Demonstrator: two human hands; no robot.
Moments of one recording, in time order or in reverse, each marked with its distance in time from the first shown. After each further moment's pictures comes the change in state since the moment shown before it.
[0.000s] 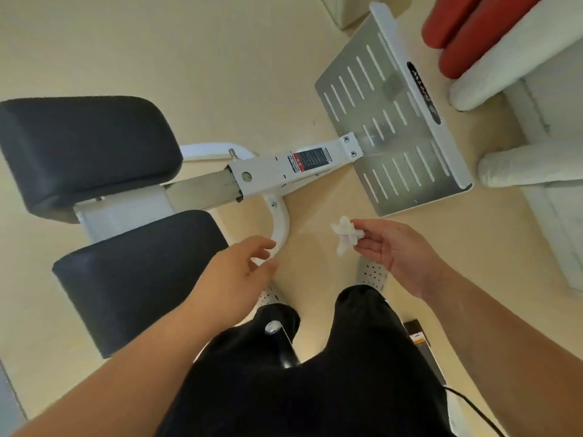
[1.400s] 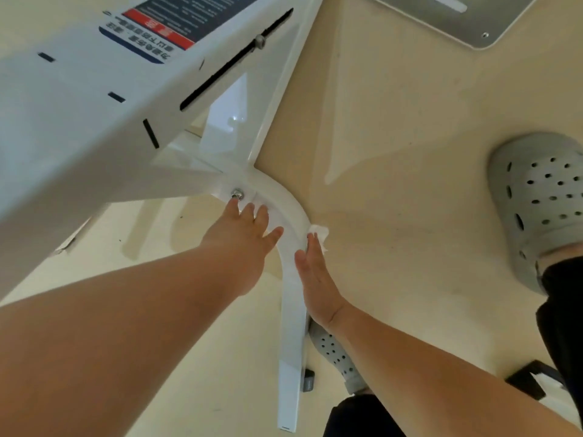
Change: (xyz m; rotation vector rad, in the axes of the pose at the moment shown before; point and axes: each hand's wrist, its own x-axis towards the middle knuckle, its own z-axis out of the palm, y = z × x) left_hand 0.445 -0.241 0.181 2.107 -0.657 0.414; right_hand 0.435 0.407 0.186 0.288 0.140 -0.081
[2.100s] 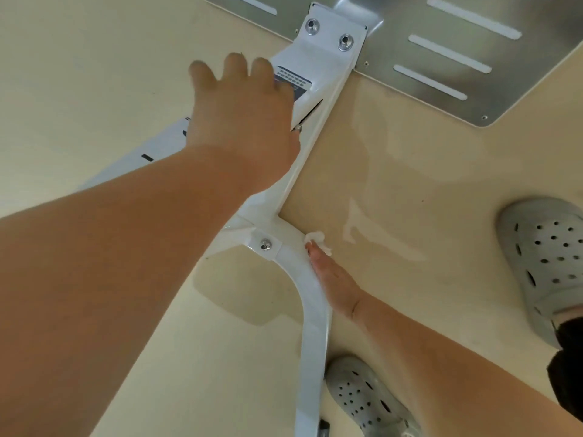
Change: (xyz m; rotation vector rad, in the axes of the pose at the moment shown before) left_hand -0.047 -0.147 -0.117 -0.210 0.828 -0.516; right_hand 0.055 -0.070 -0.031 -0.092 -0.147 0.027
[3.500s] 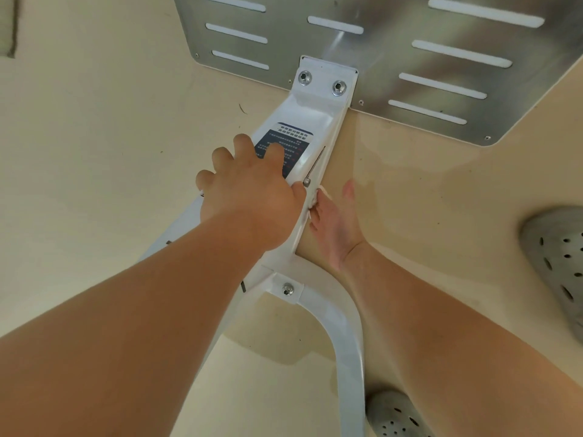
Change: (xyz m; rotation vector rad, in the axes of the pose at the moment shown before) left_hand 0.018 -0.005 0.019 -0.282 -0.242 -0.220; right_hand 0.070 -0.144 -0.025 0.841 0.069 -0.135
